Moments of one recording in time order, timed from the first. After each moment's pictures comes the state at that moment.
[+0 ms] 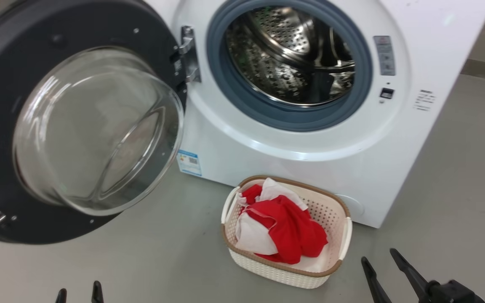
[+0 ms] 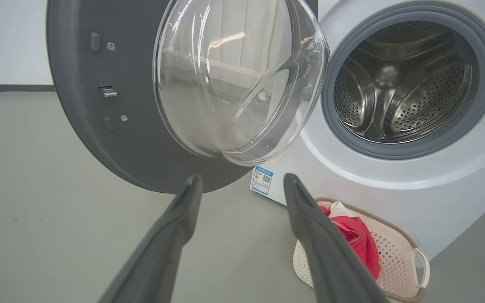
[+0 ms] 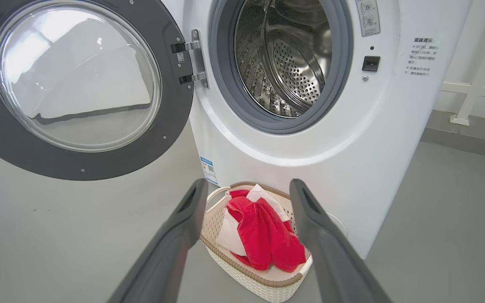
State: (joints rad) left arm 0.21 0.04 0.10 0.11 -0.28 0.00 -0.26; right arm 0.17 -0.13 0.12 0.18 0.31 0.12 -0.26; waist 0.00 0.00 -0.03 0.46
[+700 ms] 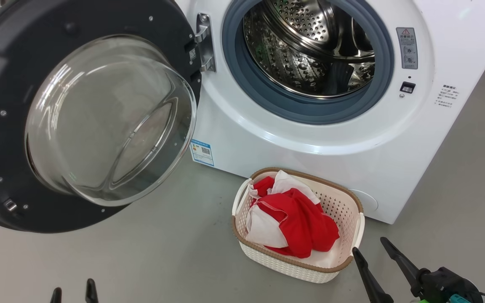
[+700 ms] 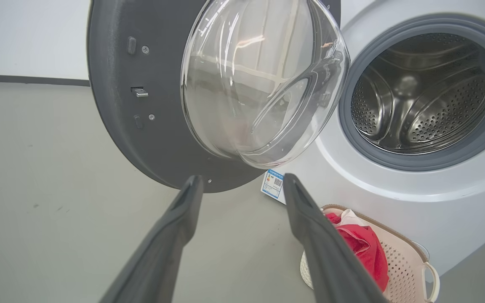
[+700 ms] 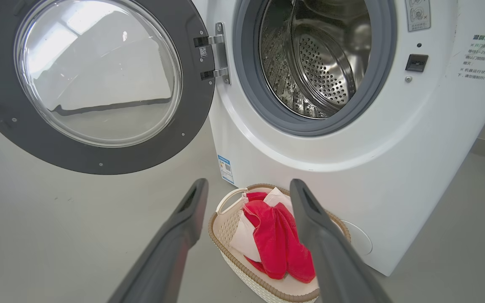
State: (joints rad) left arm 0.23 0.04 0.10 0.06 -0.33 0.04 -0.26; right arm 0.09 -0.16 0.18 0.21 0.32 0.12 -0.26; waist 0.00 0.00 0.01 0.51
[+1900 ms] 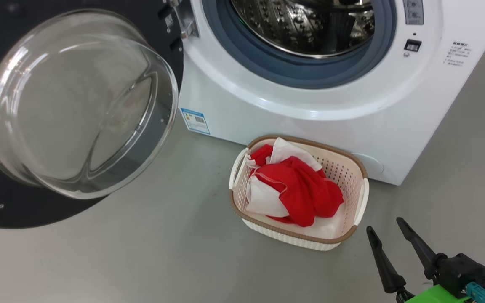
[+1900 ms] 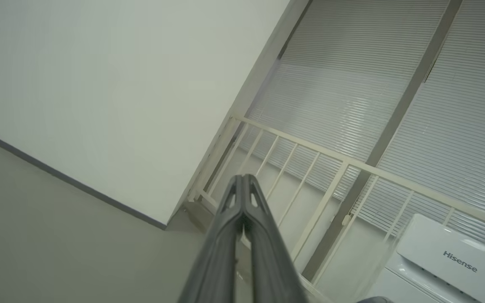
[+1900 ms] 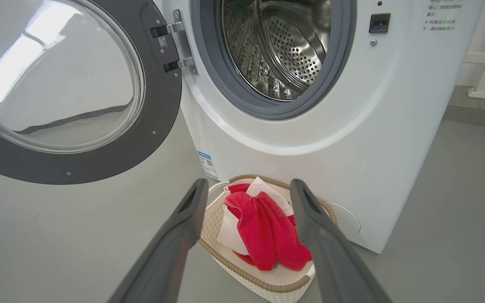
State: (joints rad) left arm -0.80 0.50 0.52 0.63 -0.82 -0.12 -0.13; right arm 0.07 -0.14 0.10 0.17 0.30 0.12 -0.26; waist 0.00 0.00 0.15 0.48
